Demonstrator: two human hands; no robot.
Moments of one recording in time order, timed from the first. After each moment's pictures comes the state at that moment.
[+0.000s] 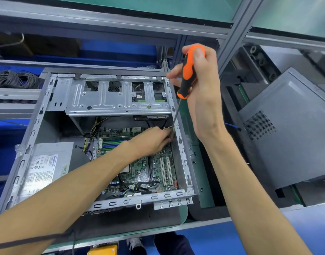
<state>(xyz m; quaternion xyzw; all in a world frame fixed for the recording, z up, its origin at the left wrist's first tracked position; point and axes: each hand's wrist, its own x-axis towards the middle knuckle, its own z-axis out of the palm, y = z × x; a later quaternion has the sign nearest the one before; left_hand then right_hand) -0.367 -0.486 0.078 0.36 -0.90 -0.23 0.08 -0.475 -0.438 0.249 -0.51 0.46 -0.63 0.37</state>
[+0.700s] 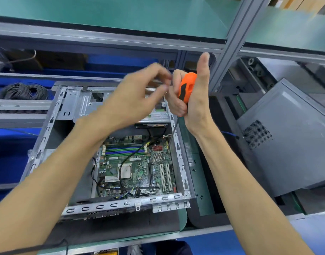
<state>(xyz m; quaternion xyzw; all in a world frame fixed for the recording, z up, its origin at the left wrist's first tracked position) -0.326 -0.477 0.260 0.34 -0.83 -0.25 0.37 -0.478 -0.452 0.259 -0.50 0.36 -0.58 0.54</state>
